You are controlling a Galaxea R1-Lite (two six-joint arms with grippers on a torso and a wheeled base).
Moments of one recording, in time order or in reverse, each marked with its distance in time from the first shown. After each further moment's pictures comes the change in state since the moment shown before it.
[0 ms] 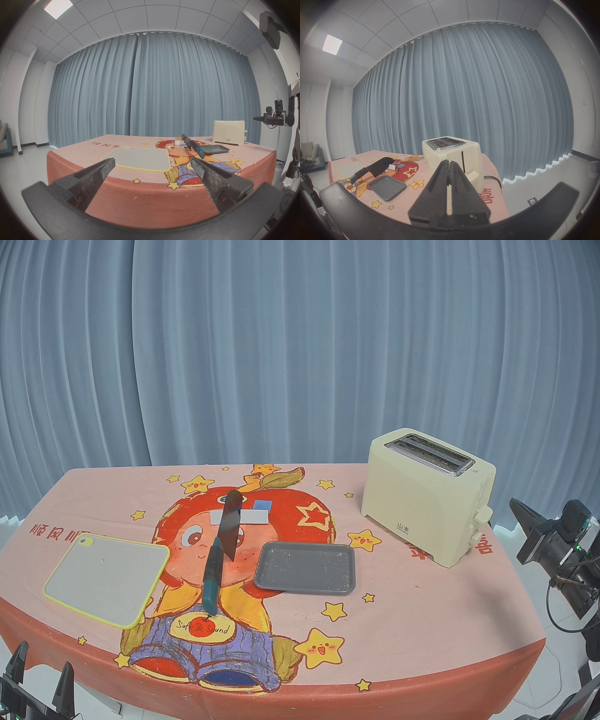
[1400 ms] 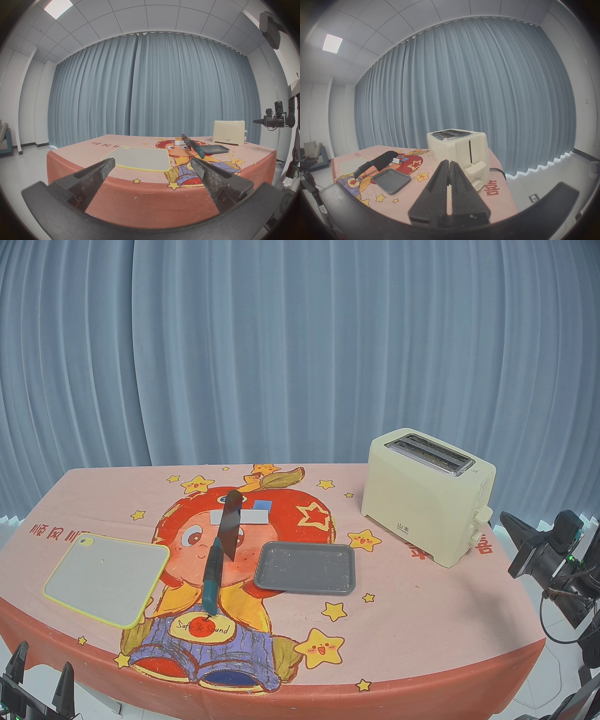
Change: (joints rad) left arm 0.000 0.000 0.000 0.000 0.000 0.000; right arm 0.061 0.017 0.030 0.001 -0.030 0.000
